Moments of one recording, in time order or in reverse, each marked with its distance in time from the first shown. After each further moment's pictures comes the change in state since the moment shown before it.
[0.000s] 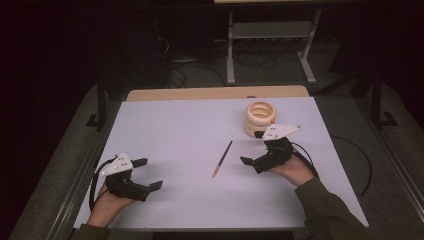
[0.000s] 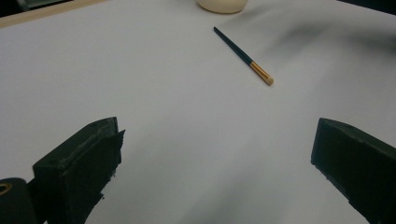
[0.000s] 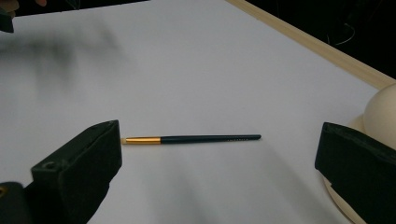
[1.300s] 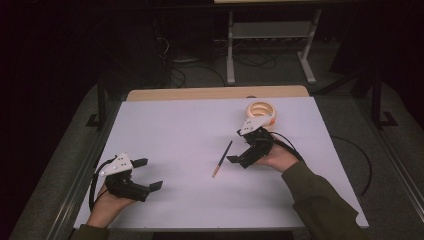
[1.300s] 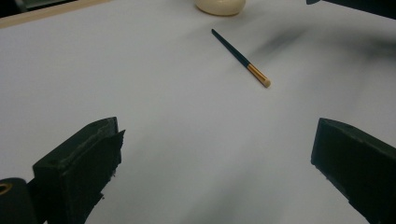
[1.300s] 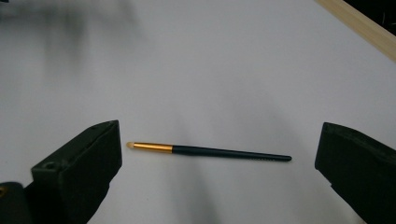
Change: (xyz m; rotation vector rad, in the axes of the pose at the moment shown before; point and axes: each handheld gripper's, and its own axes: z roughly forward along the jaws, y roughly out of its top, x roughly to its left) left arm -0.001 0.001 -0.001 -0.010 -0.007 -0.001; right arm -0.003 0.031 0.044 0.156 0.114 -0.088
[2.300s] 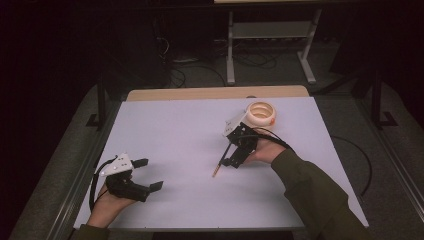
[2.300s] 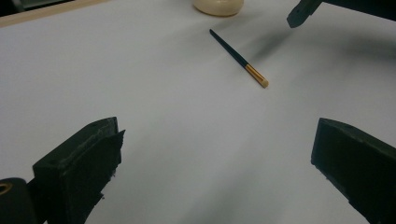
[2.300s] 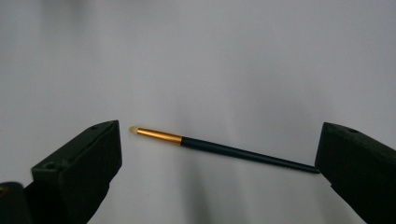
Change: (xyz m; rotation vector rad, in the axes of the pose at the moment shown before) left arm -0.001 0.000 0.000 0.004 -0.008 -0.003; right arm -0.004 0.023 0.037 0.206 0.093 -0.119
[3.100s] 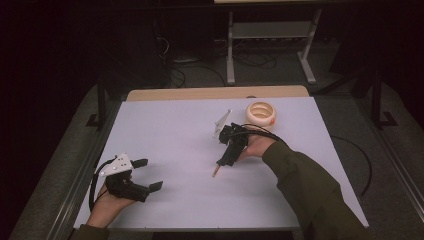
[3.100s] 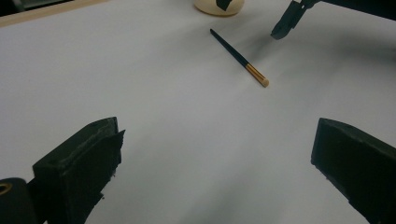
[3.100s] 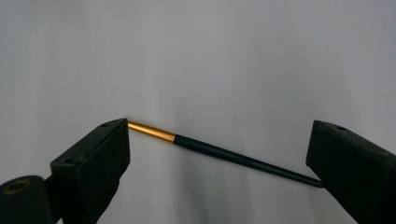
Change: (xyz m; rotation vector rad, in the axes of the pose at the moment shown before) left arm 0.000 -0.001 -0.001 0.003 0.001 -0.003; right arm -0.007 0.020 0.021 0.147 0.037 -0.084
